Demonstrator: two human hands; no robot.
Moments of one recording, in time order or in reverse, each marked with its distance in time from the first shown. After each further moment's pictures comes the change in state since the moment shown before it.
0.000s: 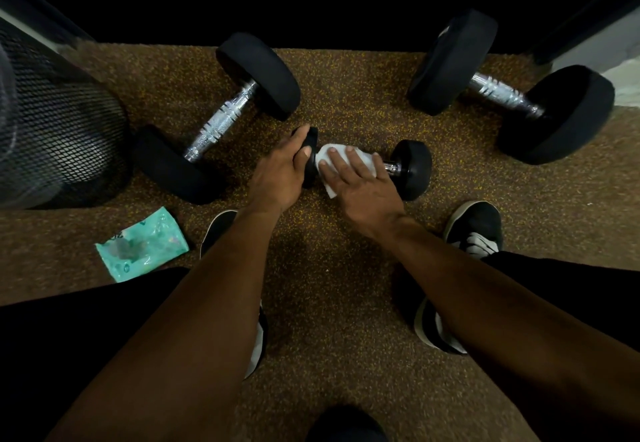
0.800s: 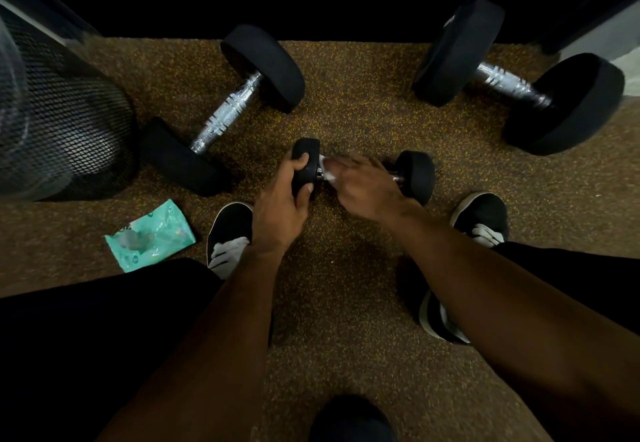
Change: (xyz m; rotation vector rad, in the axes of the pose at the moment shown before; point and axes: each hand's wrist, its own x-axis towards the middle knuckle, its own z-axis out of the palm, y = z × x) left_hand -0.068 -0.008 0.015 -0.159 0.107 0.021; right_hand 0.013 -0.010 -0.016 0.320 -0.107 0.048
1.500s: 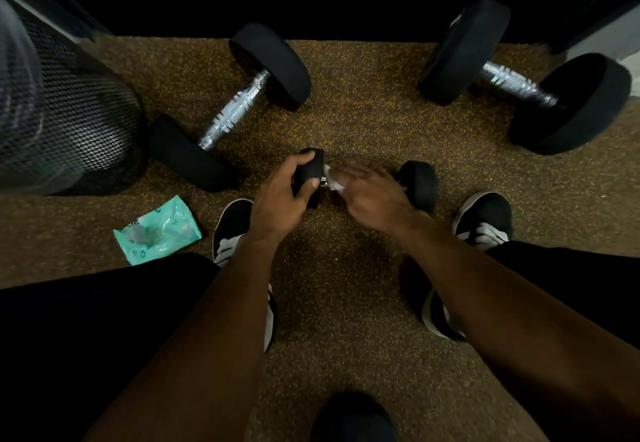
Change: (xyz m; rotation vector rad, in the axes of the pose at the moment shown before) left_hand 0.007 -0.009 -0.011 -0.098 -0.087 -0.086; right_hand -0.017 0.002 0.012 0.059 -0.003 -0.017
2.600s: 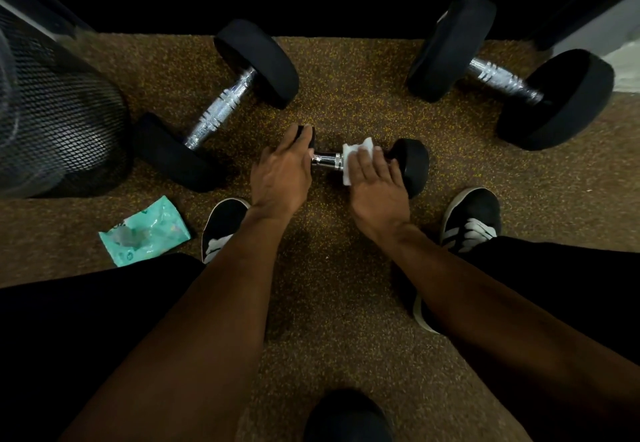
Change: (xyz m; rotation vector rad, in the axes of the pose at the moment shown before) left_hand 0.031 0.037 0.014 0.610 0.071 0.070; right_hand -0.024 0.002 0.009 -0.199 0.198 0.244
